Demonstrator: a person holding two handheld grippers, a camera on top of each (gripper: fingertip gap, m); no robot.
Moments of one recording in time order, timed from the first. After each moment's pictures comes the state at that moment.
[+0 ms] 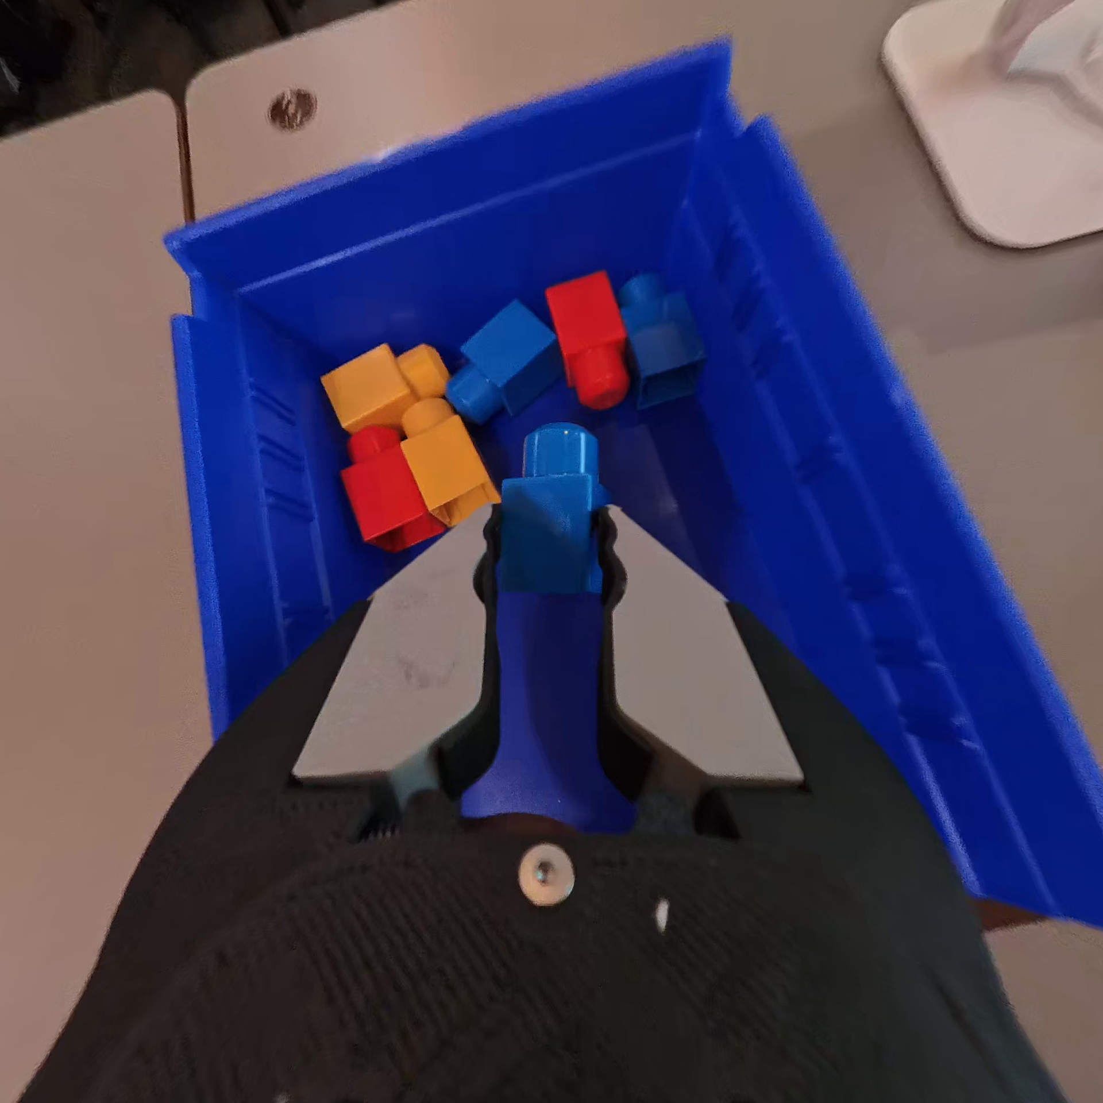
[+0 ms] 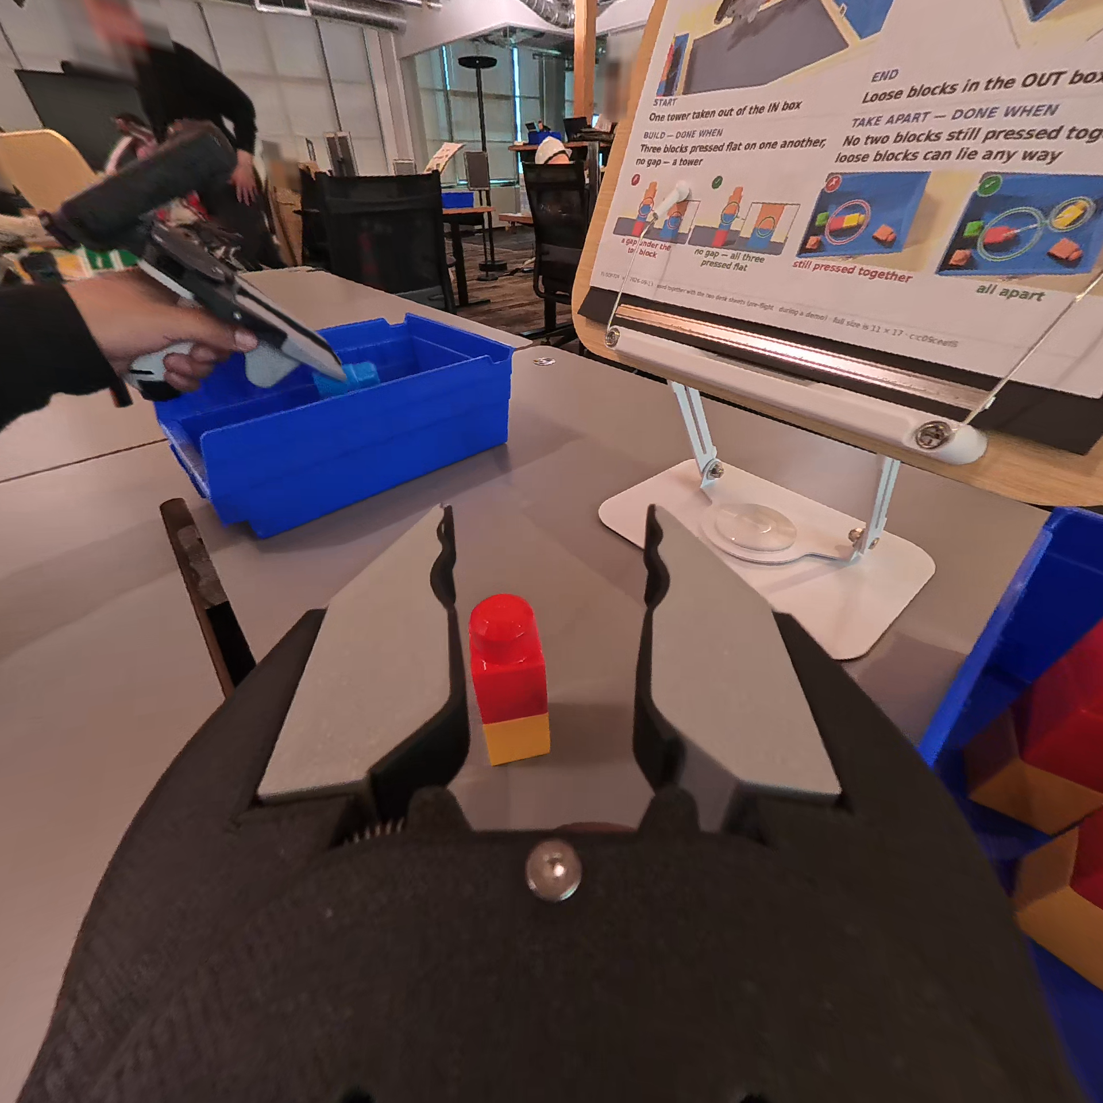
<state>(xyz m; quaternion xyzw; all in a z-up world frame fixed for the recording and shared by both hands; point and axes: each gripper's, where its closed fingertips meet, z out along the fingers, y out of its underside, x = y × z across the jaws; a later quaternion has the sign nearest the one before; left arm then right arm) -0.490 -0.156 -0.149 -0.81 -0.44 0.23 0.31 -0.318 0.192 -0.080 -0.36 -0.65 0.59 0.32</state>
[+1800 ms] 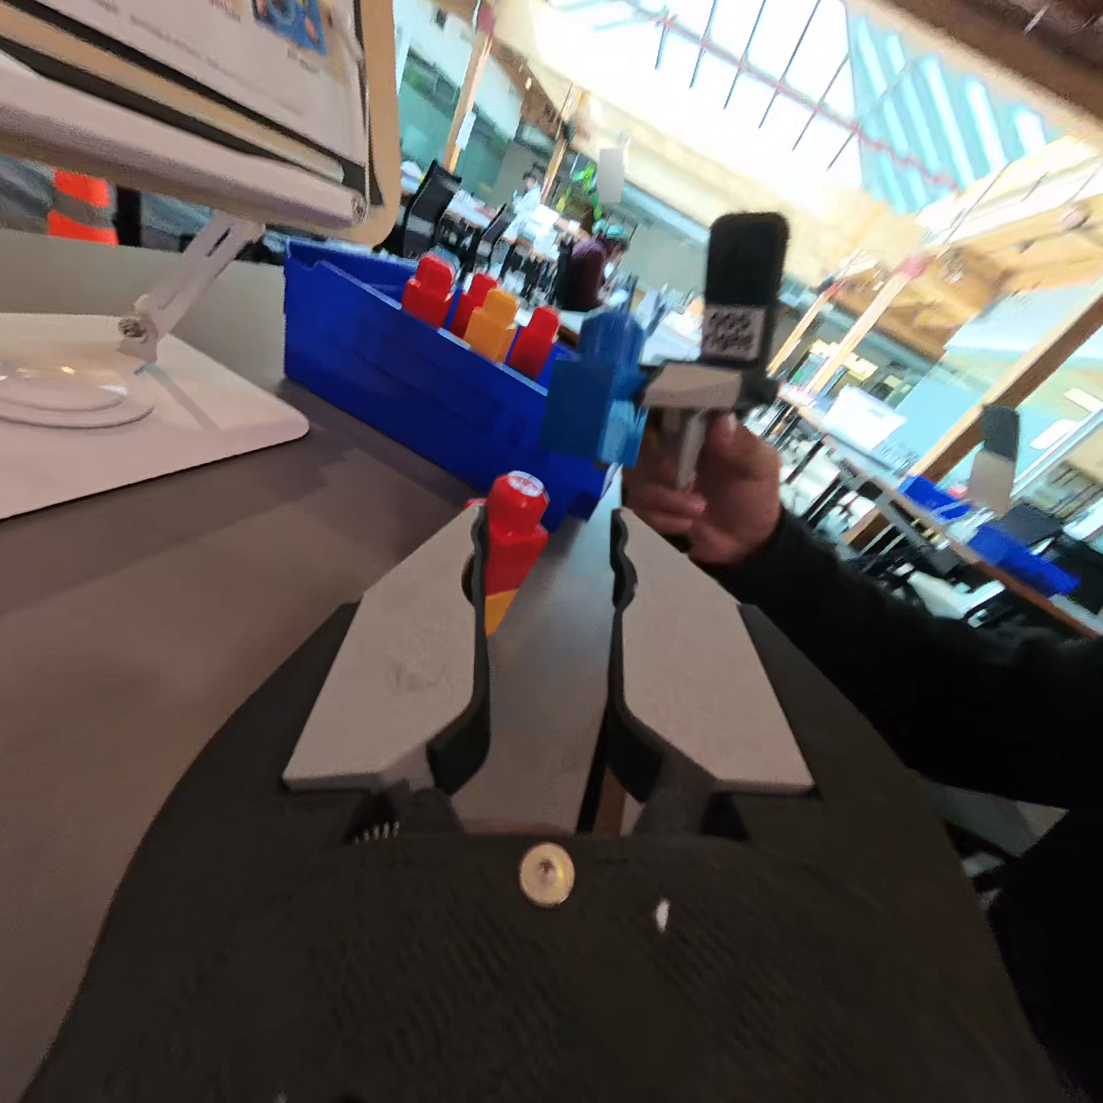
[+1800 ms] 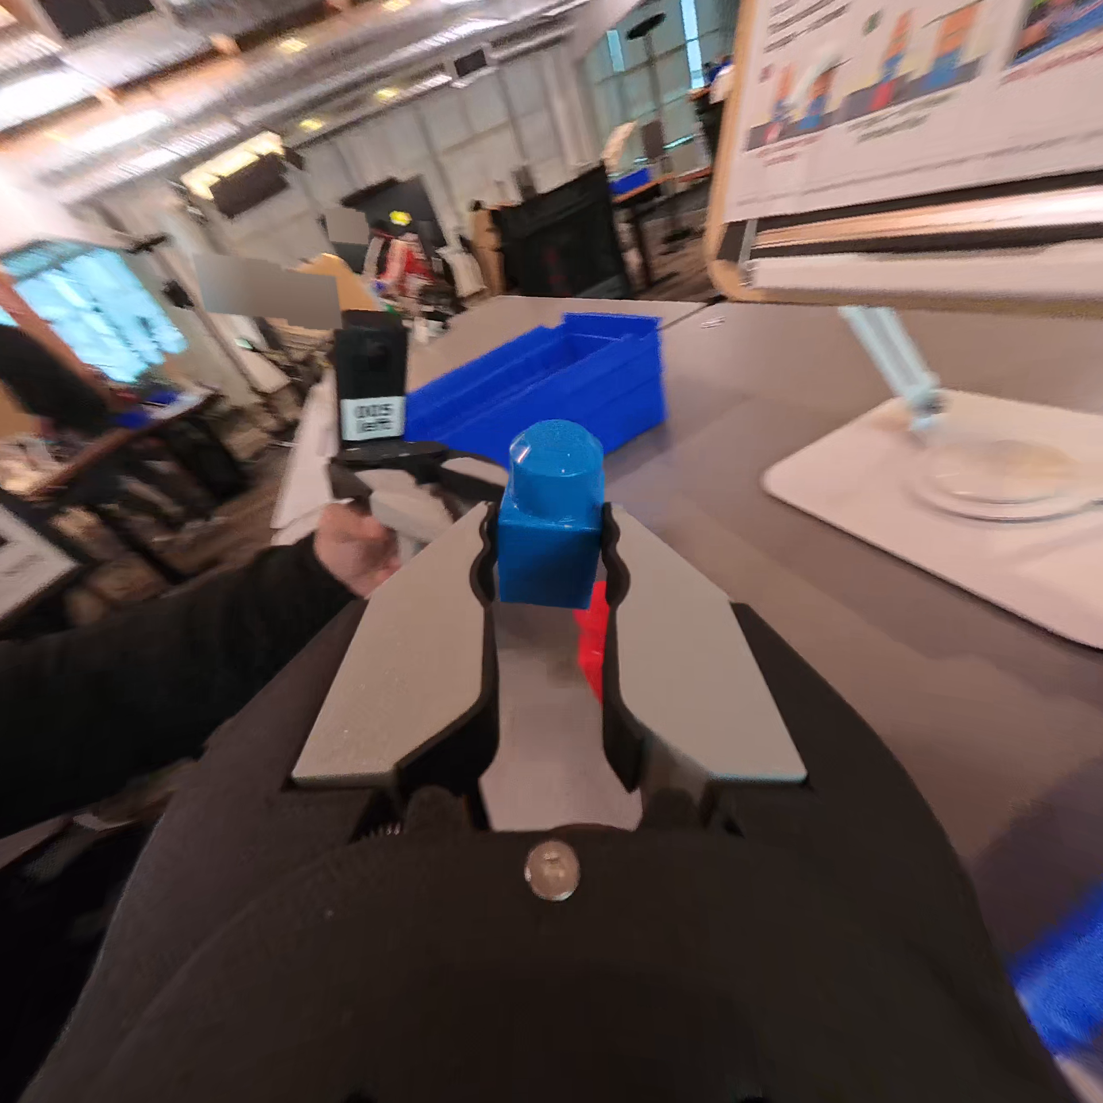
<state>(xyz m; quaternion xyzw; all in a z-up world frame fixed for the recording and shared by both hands) -0.305 0.121 -0.112 -0.69 -0.16 -0.15 0.68 -0.304 0.172 -0.083 -0.36 -0.64 0.67 0.10</state>
